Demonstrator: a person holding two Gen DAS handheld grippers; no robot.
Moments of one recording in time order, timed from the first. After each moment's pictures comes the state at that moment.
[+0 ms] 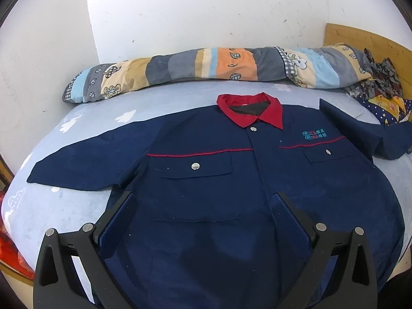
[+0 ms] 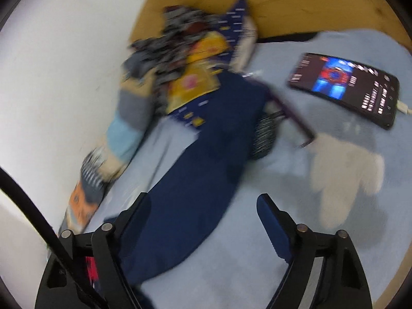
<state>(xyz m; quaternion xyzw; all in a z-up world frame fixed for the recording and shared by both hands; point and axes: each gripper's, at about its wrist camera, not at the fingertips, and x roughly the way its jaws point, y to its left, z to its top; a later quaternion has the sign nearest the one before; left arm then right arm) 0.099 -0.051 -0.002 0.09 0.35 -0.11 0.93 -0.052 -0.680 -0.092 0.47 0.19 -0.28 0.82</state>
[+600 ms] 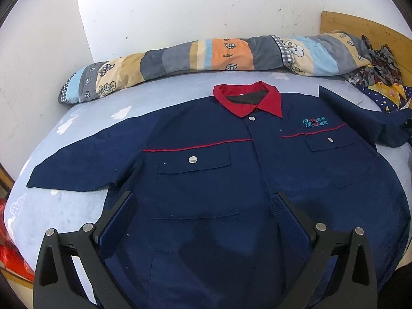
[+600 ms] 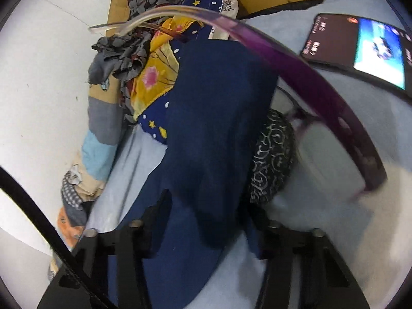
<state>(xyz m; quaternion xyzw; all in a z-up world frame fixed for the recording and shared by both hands) 0.107 -0.057 -0.012 0.12 0.37 -0.11 0.92 0.015 -0.751 -0.152 0.49 0.20 -0.29 0.80</state>
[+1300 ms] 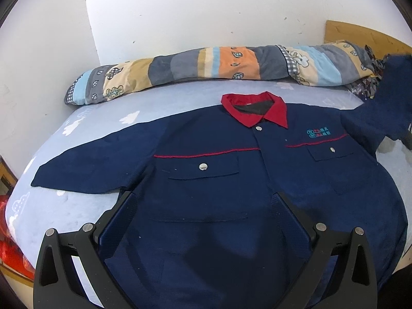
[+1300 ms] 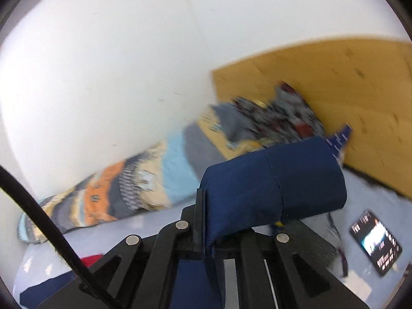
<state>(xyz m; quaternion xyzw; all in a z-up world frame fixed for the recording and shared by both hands) 0.103 -0.041 0.003 0.10 0.35 -0.10 0.93 0.071 -0.616 0.116 0.21 0.14 -0.23 0.94</state>
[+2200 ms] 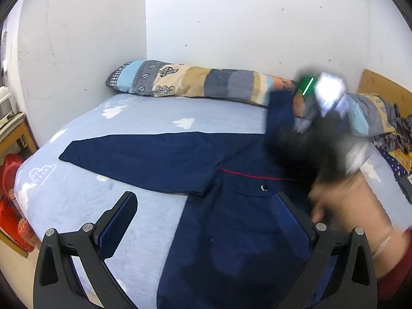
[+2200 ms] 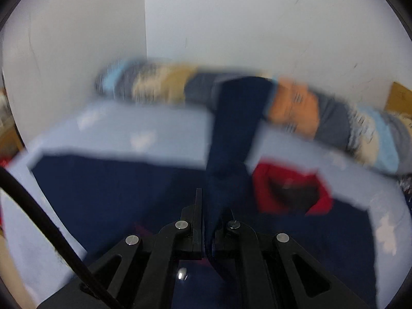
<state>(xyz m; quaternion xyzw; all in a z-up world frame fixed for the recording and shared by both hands) 0.092 0.087 0.050 0.00 0.32 -0.02 0.95 0.275 -0.100 -0.027 -0.03 0.33 0.07 0.94</state>
